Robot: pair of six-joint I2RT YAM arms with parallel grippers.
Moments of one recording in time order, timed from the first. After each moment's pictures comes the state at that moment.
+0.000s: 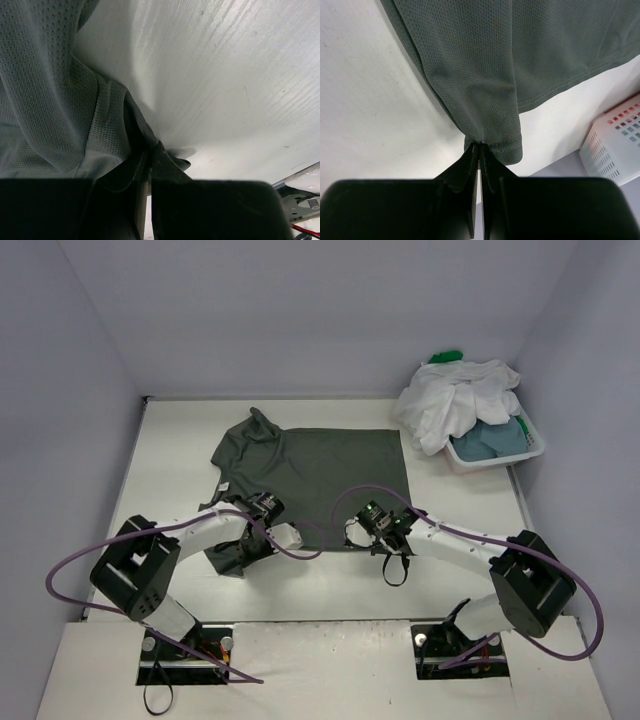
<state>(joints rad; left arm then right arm) -0.63 1.55 0.85 -0.81 0.01 0.54 0.76 1.41 0.71 -0.63 0.39 -0.72</state>
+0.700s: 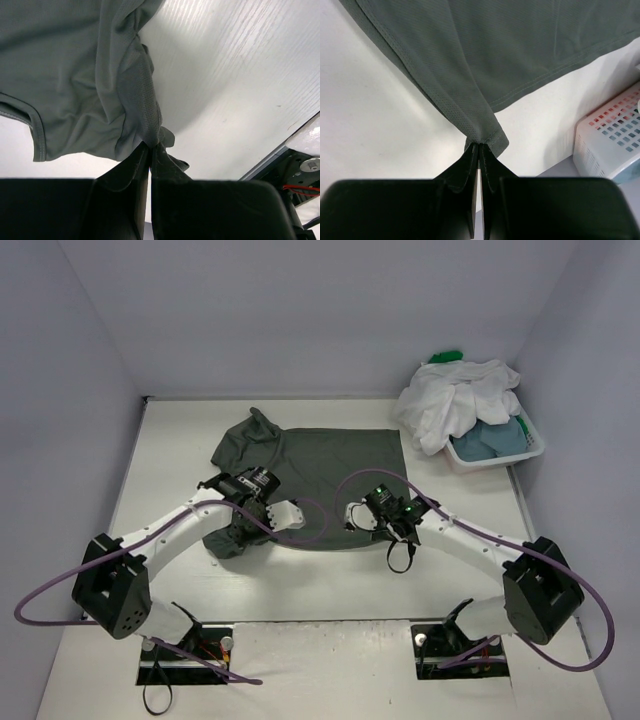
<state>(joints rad) -0.62 1.43 1.07 -1.02 0.02 0.63 0.68 1.37 0.79 -0.65 0.32 -0.77</state>
